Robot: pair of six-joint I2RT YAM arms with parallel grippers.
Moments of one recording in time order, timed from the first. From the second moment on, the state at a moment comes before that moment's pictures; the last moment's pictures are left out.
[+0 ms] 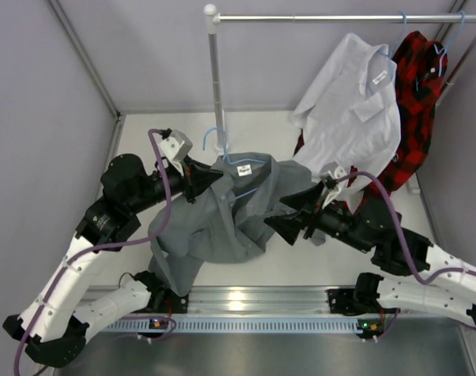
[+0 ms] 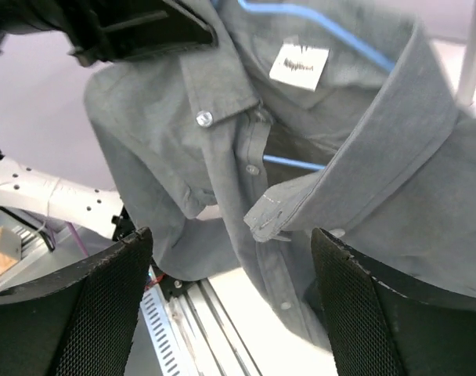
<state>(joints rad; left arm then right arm) -0.60 0.84 1.20 -0.41 0.35 -0.10 1.16 0.73 0.86 -0.13 0.12 0.39</state>
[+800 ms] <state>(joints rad) -0.60 0.98 1.16 -0.36 0.83 -0.08 0.85 1.14 1.38 -0.49 -0.45 0.06</state>
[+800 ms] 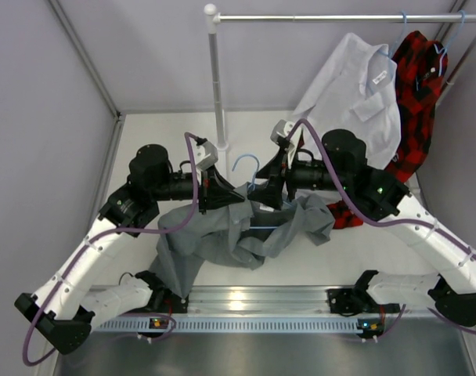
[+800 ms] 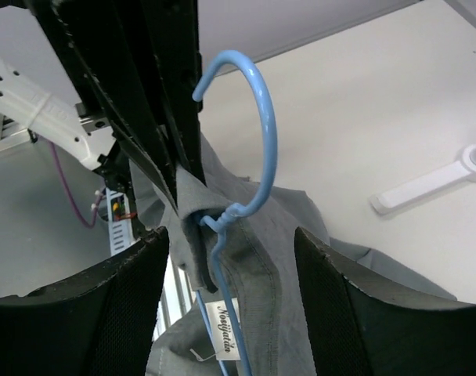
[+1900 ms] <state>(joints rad) -0.60 0.91 1.12 -0.32 0.77 -0.07 0.77 1.16 1.34 -0.25 -0.69 0.19</state>
